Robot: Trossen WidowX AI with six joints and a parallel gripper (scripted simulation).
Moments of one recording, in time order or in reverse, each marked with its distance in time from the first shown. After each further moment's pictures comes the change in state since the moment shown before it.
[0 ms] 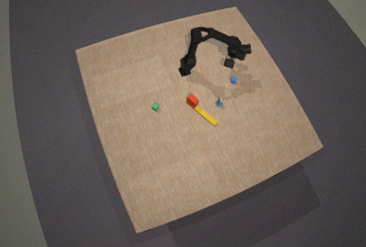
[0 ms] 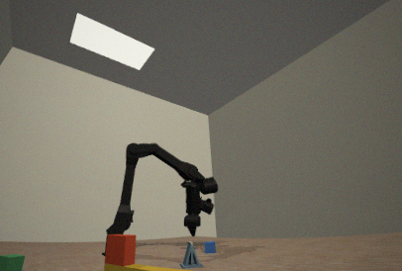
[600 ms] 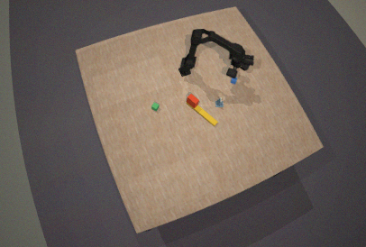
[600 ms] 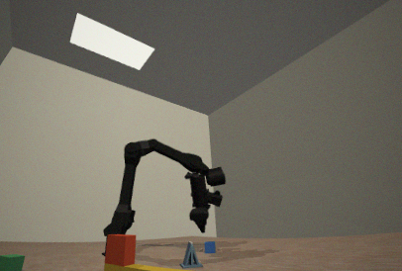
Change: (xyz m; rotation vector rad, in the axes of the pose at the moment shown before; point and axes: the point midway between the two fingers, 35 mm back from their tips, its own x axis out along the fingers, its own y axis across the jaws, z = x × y) arm -0.053 -0.070 0.041 0.085 -0.123 -0.082
